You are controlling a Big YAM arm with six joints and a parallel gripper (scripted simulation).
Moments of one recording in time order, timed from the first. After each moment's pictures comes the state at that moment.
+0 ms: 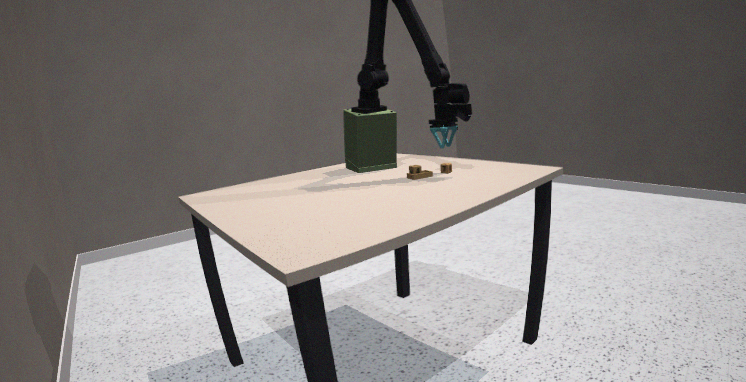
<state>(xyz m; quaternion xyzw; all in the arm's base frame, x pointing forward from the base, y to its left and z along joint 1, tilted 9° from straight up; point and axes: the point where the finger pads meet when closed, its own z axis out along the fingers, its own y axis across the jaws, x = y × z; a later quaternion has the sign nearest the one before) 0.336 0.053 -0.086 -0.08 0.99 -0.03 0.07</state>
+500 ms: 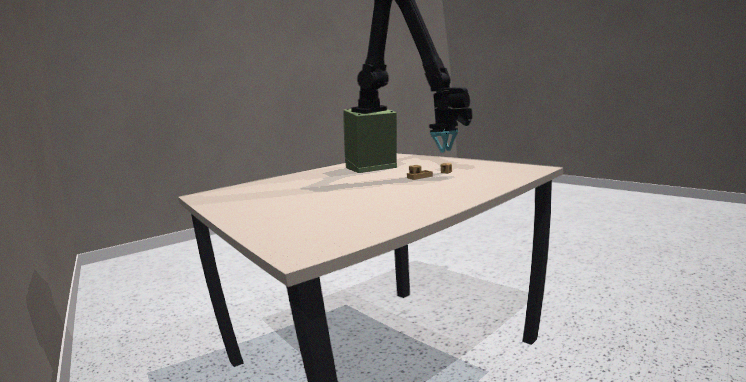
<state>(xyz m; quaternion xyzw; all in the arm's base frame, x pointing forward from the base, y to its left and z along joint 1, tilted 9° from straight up) 0.338 0.053 -0.101 -0.08 0.99 -0.03 0.07</state>
